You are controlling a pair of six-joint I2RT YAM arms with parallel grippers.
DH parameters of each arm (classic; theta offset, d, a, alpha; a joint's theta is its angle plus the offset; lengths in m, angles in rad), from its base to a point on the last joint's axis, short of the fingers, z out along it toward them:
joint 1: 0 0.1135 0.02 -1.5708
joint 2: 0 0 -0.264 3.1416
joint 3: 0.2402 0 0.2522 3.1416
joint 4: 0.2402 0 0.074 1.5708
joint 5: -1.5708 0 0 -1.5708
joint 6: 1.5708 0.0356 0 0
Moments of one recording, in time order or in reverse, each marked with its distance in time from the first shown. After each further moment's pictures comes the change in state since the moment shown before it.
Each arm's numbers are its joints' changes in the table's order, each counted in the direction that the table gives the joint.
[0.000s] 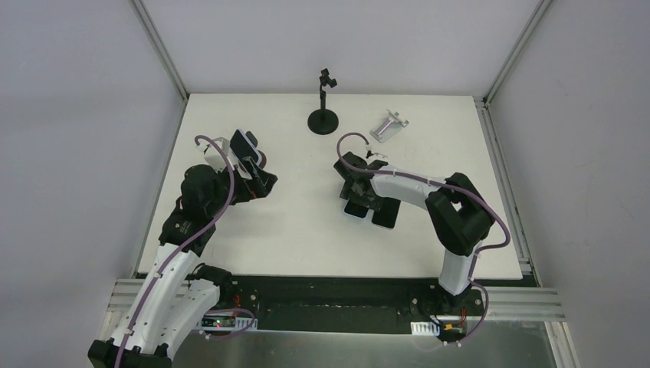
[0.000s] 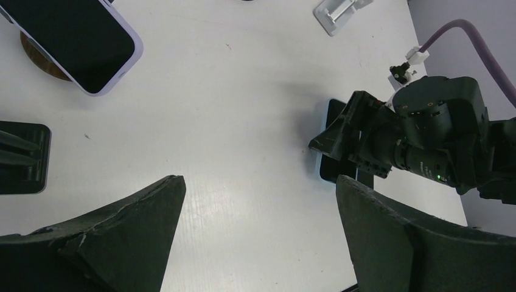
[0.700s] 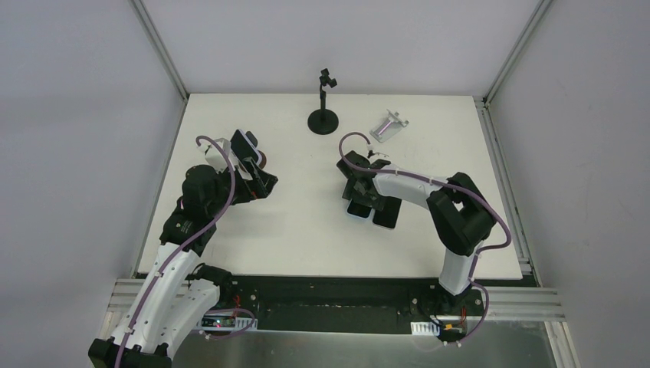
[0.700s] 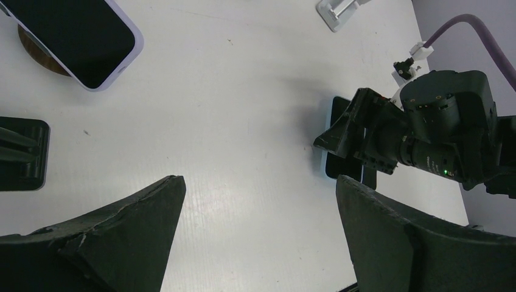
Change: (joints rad) left arm 0.000 0.003 -0.011 0.001 -0.002 0.001; right arm -0.021 -0.016 -0.028 -0.011 0.019 -0.048
